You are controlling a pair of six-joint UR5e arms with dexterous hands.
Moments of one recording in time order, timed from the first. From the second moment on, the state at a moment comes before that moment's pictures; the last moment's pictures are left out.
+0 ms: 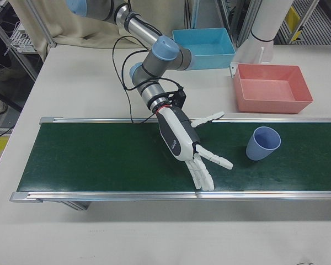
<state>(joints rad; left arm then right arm) -1.45 -1.85 -1.63 0.28 1.81 -0.01 0.92 -1.37 1.84 -3.30 -1.33 -0.30</state>
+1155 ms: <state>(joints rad) -1.45 -1.85 -1.63 0.28 1.81 -0.01 0.89 -1.36 1.84 -3.32 -1.32 -0.30</state>
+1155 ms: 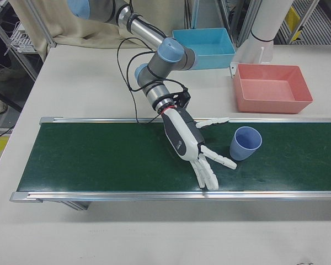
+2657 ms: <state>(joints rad) -1.45 -1.85 -1.63 0.28 1.81 -0.01 0.87 -1.36 1.85 -3.32 -1.32 -0.30</state>
